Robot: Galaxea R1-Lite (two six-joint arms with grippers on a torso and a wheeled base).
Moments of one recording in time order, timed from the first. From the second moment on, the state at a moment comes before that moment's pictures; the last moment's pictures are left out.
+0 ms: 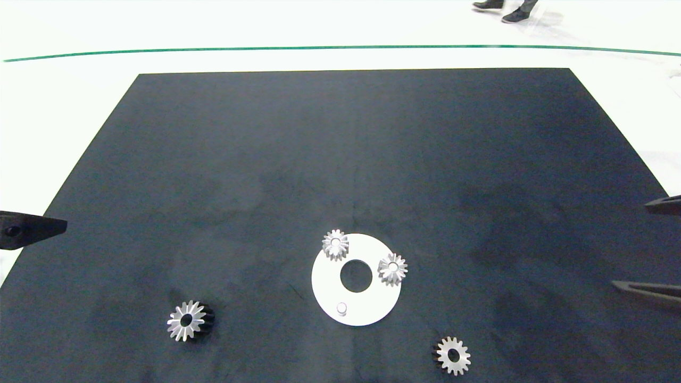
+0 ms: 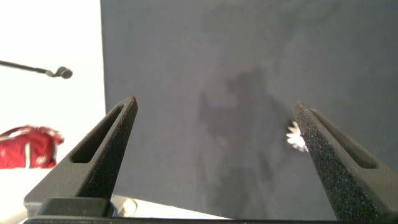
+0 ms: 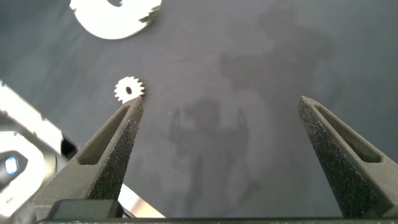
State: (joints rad) left arm -0.19 1.12 -1.31 0.80 0.40 -0.04; right arm 0.58 1.13 -1.25 0.69 -0.06 -0.32
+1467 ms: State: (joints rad) left arm -0.08 1.01 -1.35 0.79 0.40 0.01; right arm 0.96 1.52 -1.19 0.66 -0.24 -0.32
